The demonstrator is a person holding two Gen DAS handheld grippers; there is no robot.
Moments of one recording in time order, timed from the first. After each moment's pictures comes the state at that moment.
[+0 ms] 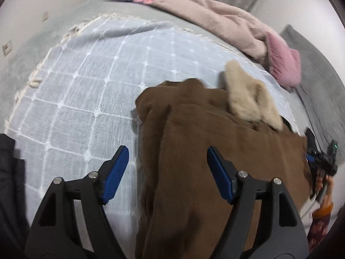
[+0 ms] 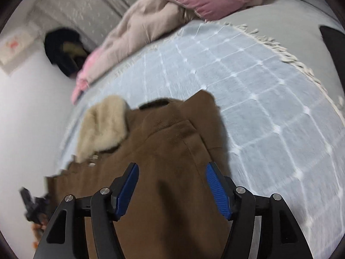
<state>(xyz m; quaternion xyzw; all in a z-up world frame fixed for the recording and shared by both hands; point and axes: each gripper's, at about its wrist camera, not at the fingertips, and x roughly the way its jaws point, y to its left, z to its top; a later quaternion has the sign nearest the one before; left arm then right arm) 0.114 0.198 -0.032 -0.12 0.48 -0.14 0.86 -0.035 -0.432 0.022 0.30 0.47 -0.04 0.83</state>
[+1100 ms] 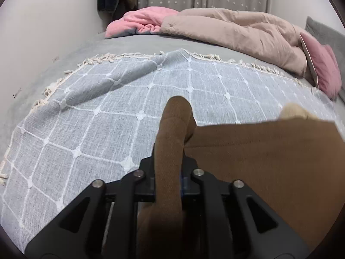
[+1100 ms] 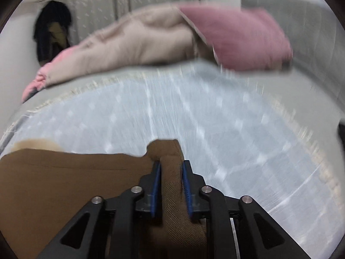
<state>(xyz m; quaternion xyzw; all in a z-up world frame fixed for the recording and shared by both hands) 0.301 0.117 -0.075 -0.02 0.37 -0.03 0.93 0.188 -0.416 -0.045 0.11 0.42 -0.17 0.89</state>
